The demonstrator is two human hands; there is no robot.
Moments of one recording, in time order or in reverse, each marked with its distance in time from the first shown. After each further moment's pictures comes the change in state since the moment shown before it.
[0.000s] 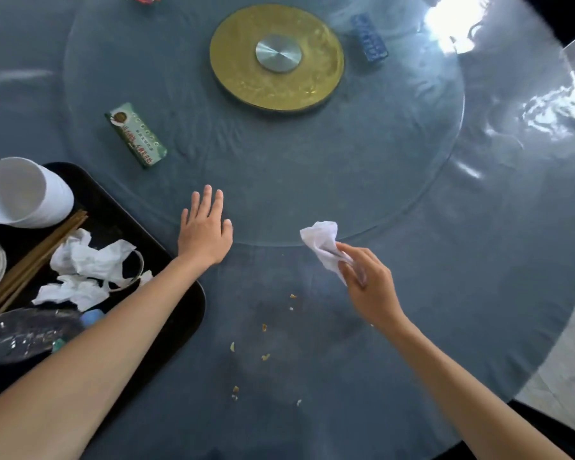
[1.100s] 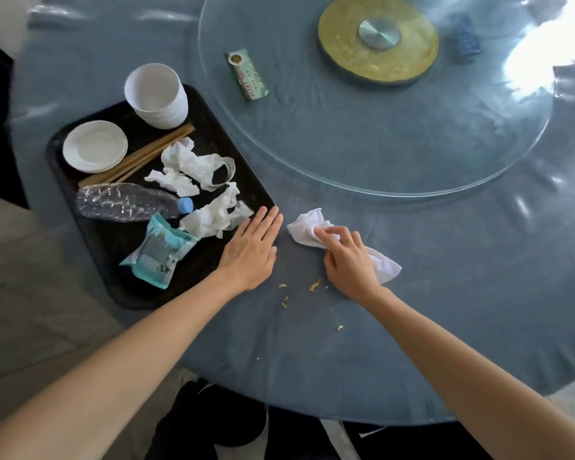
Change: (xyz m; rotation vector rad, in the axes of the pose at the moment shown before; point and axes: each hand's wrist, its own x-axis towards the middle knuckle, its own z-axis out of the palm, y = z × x) left_hand -0.199 -0.064 0.064 0.157 0.053 0.206; right_hand -0.077 -0.039 0.119 -0.371 -0.293 -0.339
